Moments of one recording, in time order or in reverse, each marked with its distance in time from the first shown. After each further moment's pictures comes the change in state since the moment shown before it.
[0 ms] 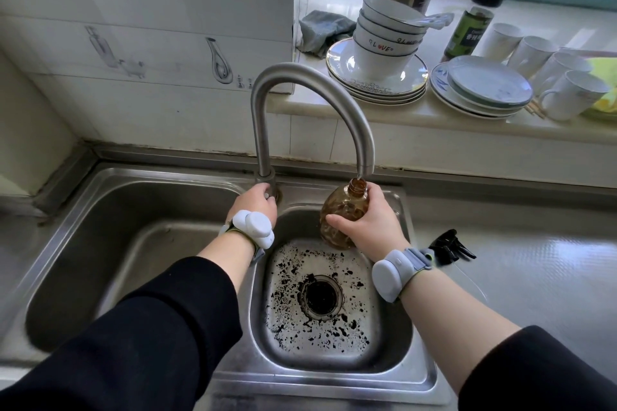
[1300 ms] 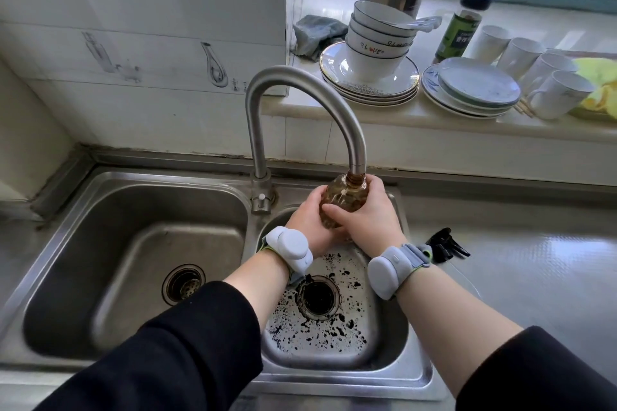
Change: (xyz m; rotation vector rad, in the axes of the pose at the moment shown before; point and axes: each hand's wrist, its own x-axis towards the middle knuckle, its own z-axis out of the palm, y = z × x) left_hand -0.079 0.073 0.009 -0.542 -0.366 0.289; right_hand -0.001 -0.012 -0.007 0.057 0.081 0.014
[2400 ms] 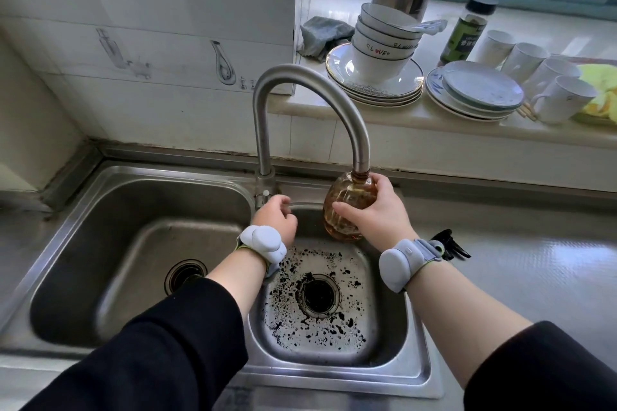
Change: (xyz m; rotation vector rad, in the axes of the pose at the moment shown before) left_hand 0.008 -0.049 -0.035 0.311 0.267 -0.254; right_hand 0.000 0.006 -0.013 0.026 -0.050 0.019
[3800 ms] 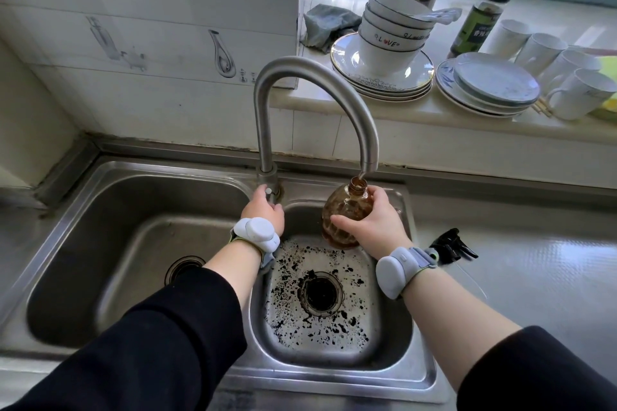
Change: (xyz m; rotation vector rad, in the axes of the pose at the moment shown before) left_hand 0.024 -0.012 -0.005 -0.001 0.097 -0.160; right_hand 0.006 0.018 0.018 -0.035 -0.069 0.050
